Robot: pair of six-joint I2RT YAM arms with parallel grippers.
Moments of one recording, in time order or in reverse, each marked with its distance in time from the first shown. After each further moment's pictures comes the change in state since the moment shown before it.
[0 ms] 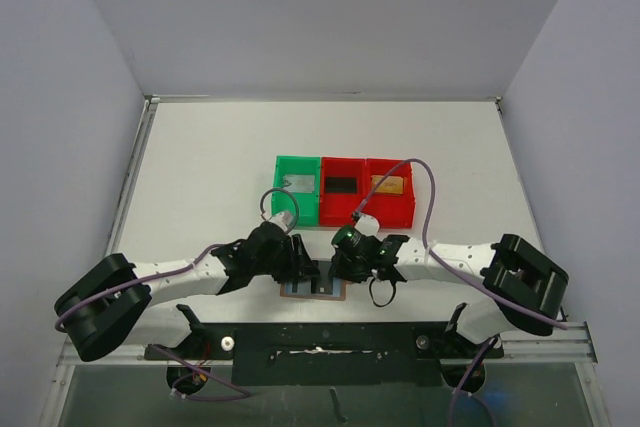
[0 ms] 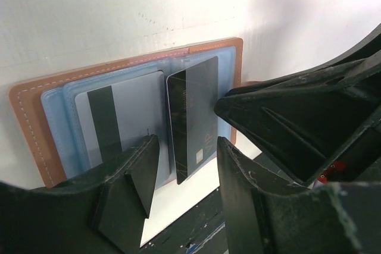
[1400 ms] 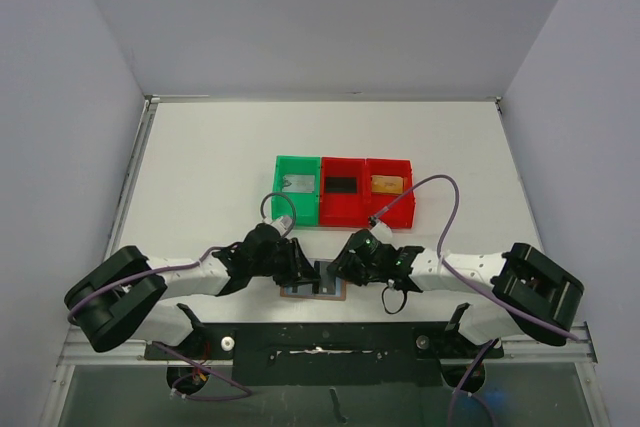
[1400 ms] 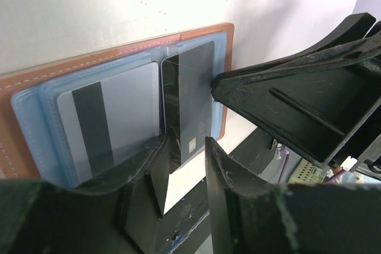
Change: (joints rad) left arm 0.043 0.074 -0.069 0.186 0.152 -0.079; right arm -0.035 -0.080 -0.179 0.251 -0.028 0.203
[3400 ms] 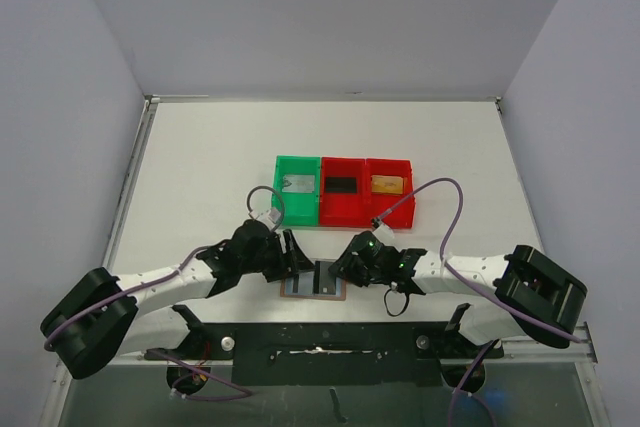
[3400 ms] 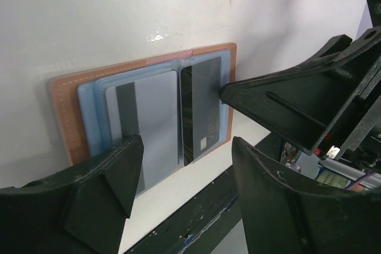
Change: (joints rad) left arm 0.061 -0.192 -0.001 -0.182 -0.084 0.077; right arm 0.000 -0.016 -0.030 0.029 0.003 0.026
